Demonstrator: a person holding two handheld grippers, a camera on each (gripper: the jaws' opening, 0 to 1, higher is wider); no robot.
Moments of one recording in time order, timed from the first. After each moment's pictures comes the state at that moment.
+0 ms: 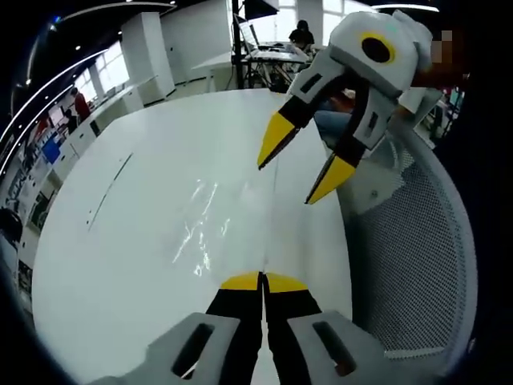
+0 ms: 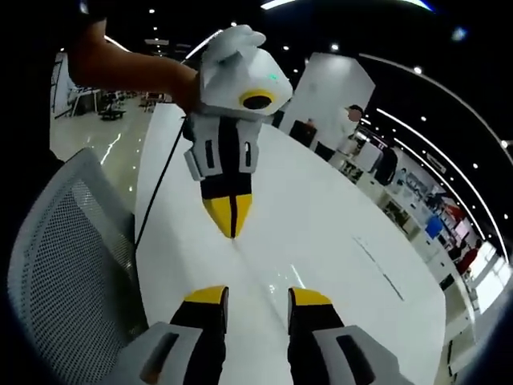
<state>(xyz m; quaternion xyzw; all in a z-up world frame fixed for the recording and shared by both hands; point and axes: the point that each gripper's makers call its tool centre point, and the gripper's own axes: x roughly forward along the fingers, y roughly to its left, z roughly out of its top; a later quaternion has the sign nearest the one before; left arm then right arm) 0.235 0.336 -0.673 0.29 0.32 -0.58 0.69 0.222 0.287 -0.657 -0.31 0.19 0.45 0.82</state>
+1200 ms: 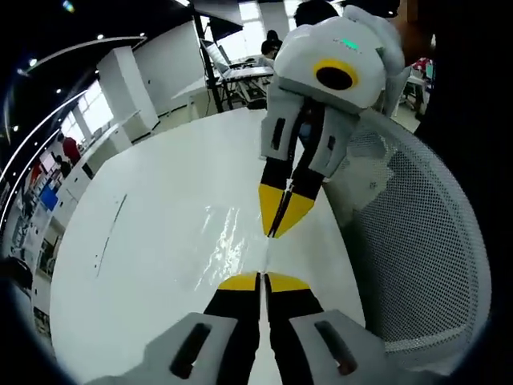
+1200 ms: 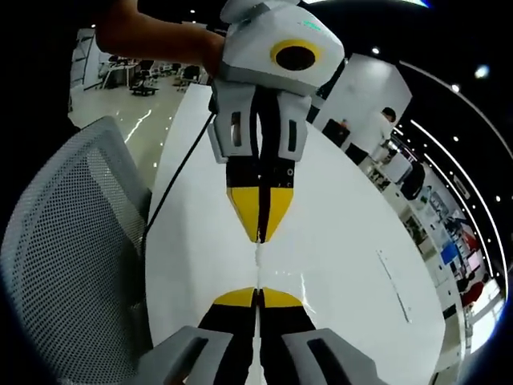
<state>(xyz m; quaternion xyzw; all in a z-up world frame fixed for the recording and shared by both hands) 0.229 0.323 -0.662 0.34 0.22 -0.62 0.67 0.218 0.300 -0.677 -0.37 0.20 0.49 0.76</state>
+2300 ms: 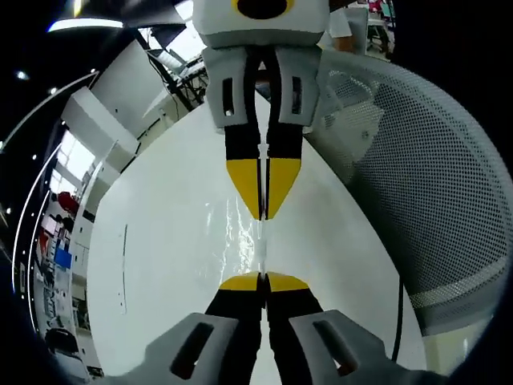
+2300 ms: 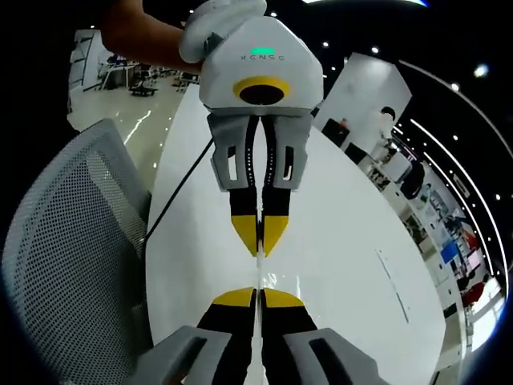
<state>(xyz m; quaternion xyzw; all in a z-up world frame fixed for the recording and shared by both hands) 0.238 0.320 -0.688 0.47 0.15 -0.63 0.60 0.219 0.301 -0.674 -0.37 0.20 0.49 0.76</state>
